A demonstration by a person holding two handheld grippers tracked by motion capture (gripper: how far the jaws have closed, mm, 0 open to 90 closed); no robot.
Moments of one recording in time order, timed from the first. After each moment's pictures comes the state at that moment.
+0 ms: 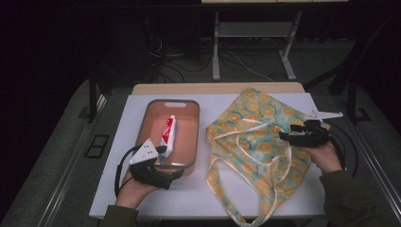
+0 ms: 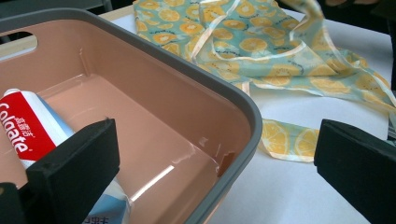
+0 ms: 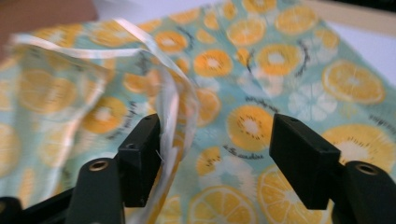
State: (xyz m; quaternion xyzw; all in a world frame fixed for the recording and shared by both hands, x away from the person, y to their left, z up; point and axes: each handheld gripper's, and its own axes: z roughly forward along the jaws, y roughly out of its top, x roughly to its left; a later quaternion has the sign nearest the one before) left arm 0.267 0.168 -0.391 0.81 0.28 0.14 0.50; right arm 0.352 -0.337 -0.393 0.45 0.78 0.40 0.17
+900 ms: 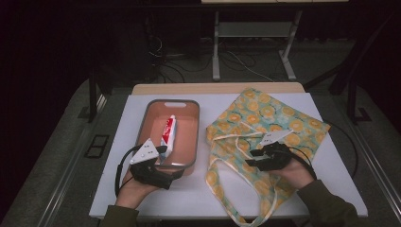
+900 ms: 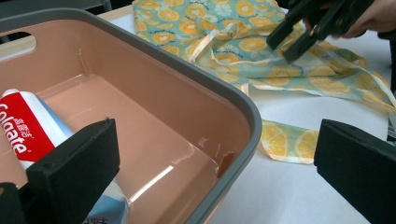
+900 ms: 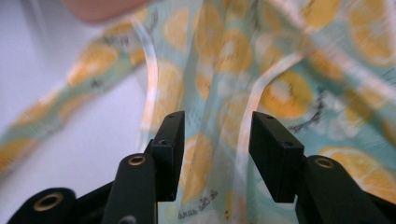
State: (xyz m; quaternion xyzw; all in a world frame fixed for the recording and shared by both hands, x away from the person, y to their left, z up) left arm 0.267 0.168 -0.390 0.81 0.28 0.14 0.50; right arm 0.318 -0.230 -0.419 0.28 0.89 0.35 0.08
